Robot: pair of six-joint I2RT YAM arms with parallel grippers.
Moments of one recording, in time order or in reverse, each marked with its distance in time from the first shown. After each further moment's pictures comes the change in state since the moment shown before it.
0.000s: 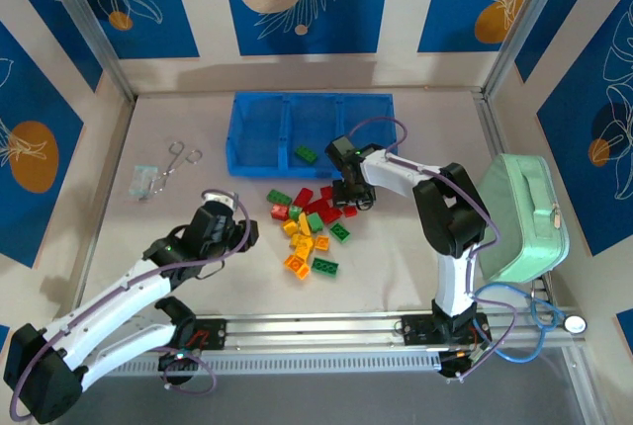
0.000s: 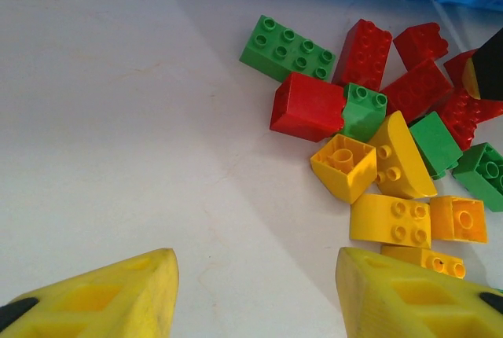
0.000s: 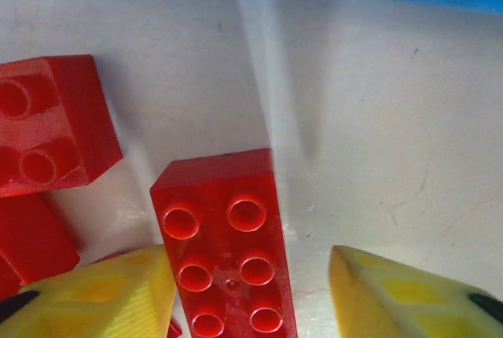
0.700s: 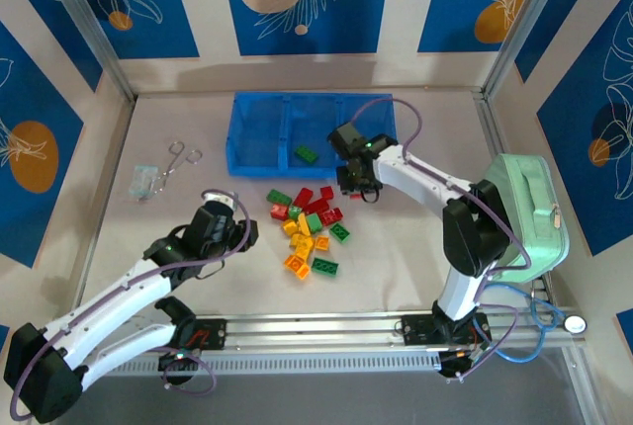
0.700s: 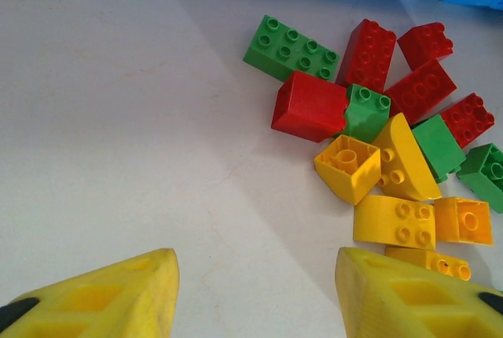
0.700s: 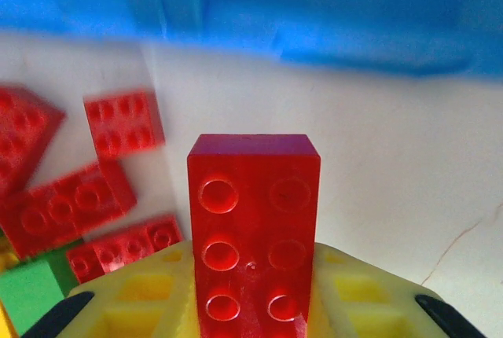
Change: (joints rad) left arm 0.000 0.008 0.000 0.001 -0.007 0.001; right arm -0.009 -0.179 0.089 -0.117 0.113 0.008
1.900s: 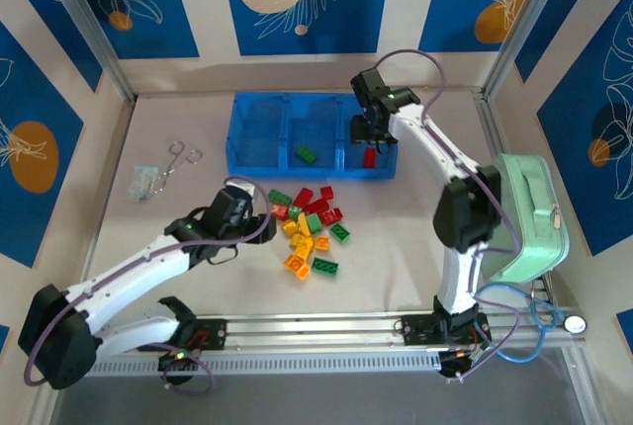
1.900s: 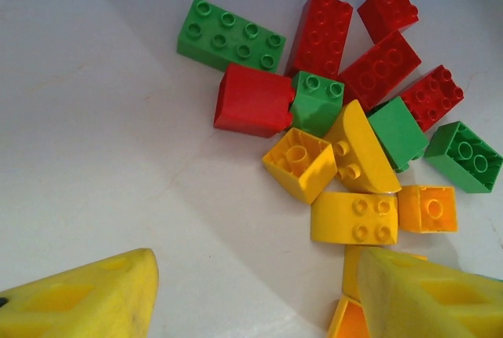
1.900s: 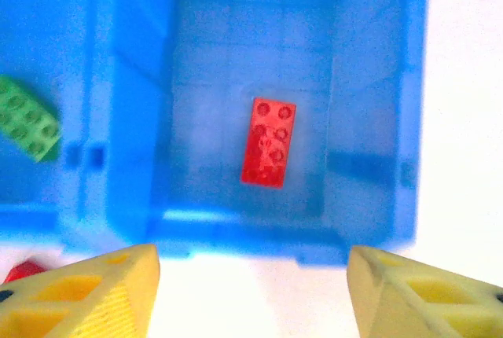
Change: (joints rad) left arm -0.030 0.250 0.151 0.018 0.084 0.041; right arm -0.148 0.105 0.365 -0.113 0.033 -0.144
